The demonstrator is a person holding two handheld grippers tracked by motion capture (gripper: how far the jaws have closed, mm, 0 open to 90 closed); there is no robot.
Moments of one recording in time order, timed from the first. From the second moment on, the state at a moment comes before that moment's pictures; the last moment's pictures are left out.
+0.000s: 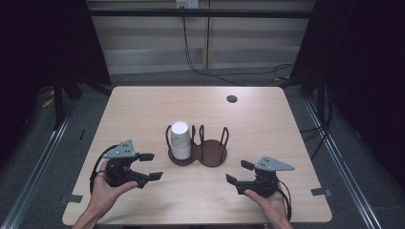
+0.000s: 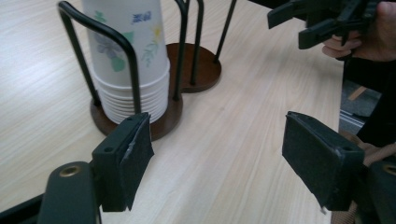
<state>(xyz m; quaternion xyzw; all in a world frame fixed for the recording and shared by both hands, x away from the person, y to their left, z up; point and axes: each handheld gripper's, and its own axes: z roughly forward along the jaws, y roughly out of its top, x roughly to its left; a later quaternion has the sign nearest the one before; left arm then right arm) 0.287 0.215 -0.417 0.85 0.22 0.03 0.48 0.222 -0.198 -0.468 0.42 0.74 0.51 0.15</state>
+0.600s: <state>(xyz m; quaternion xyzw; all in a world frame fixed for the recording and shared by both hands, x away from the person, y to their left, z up) 0.310 0.205 -0.396 0.85 0.21 0.04 0.49 0.221 -0.195 -0.468 0.42 0.74 0.50 0.15</state>
